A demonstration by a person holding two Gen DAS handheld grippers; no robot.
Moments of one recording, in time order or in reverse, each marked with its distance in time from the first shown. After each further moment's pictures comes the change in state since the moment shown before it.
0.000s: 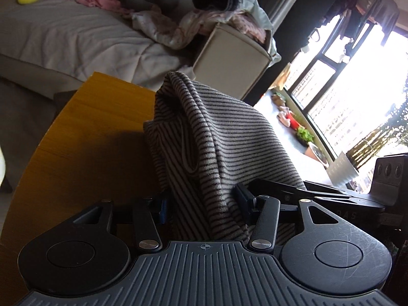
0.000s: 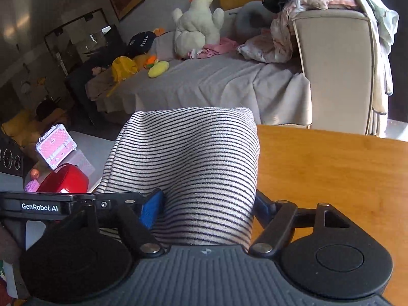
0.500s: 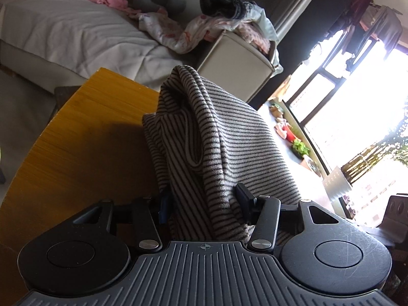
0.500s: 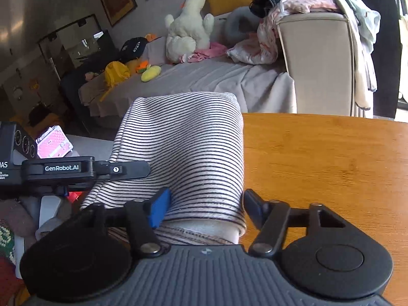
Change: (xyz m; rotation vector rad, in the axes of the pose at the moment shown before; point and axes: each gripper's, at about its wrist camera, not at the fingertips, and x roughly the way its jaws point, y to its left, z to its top) left arm 0.002 0.006 -0.009 -0.049 -0.036 -0.029; right arm -0.043 0.007 -0.033 0.037 -0.027 -0.034
